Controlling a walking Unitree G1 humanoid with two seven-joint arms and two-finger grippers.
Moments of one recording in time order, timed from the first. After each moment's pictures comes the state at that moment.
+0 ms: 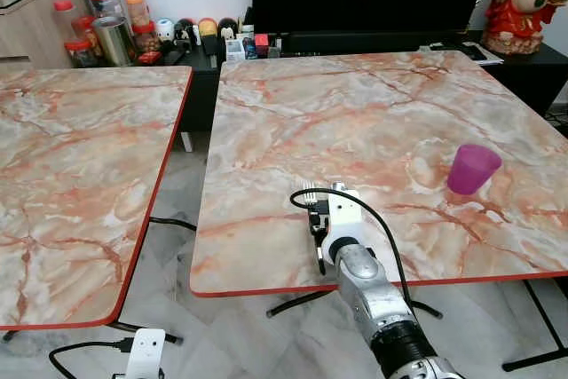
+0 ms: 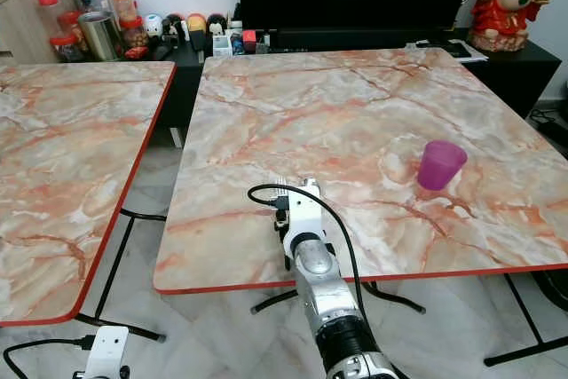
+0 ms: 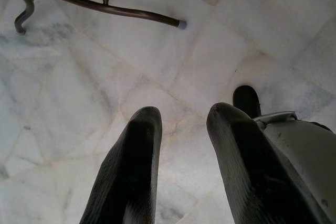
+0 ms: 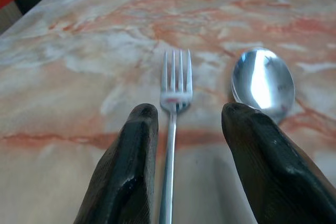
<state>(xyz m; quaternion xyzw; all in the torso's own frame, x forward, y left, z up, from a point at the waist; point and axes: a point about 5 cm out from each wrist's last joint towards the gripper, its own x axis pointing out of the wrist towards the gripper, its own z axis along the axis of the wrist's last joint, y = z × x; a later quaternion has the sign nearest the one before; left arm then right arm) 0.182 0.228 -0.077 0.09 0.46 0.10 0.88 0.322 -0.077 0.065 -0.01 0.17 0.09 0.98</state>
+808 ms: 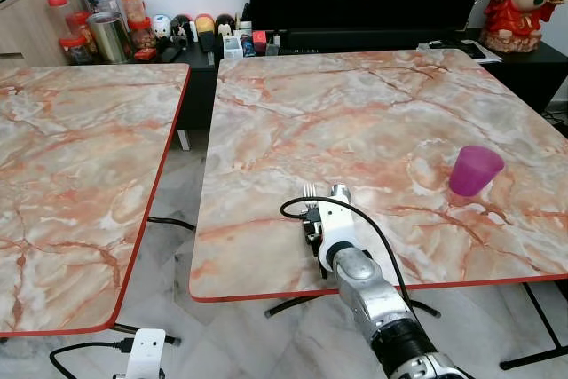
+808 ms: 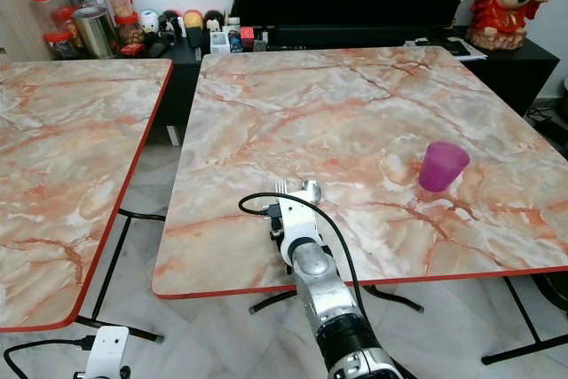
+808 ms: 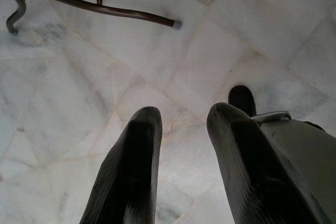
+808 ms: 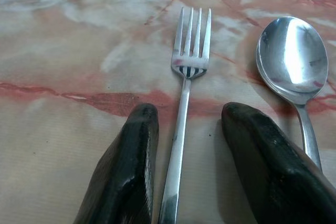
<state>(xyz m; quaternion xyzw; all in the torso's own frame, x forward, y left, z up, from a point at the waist) 0.182 0.226 -0.078 0.09 0.47 0.09 0.88 0.320 -0.078 0.051 -0.07 0.22 0.11 0.97</state>
